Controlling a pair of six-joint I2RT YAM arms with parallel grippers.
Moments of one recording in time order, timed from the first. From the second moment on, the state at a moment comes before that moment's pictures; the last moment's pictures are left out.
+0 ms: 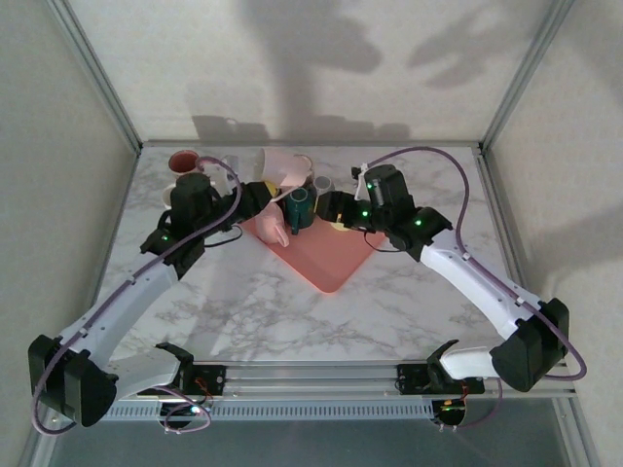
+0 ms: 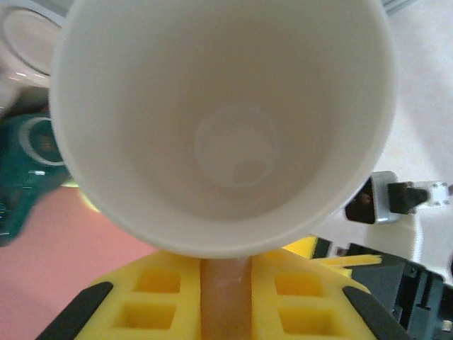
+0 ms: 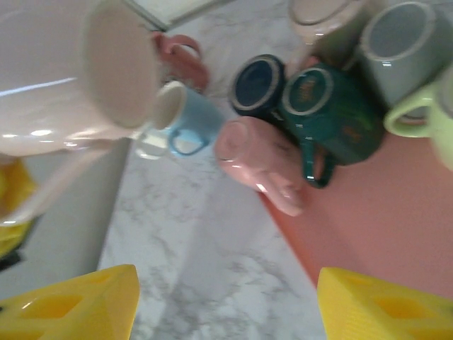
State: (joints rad) left arm -0.38 1.14 0.99 -0.13 0.36 -0.84; right arm 0.64 1.33 1.22 -0.48 -0.21 0.70
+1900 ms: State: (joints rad) left arm -0.15 1.35 0.87 -0.63 -0.22 -0.52; right arm 0.57 1.50 1.24 -0.67 -0.28 0.55
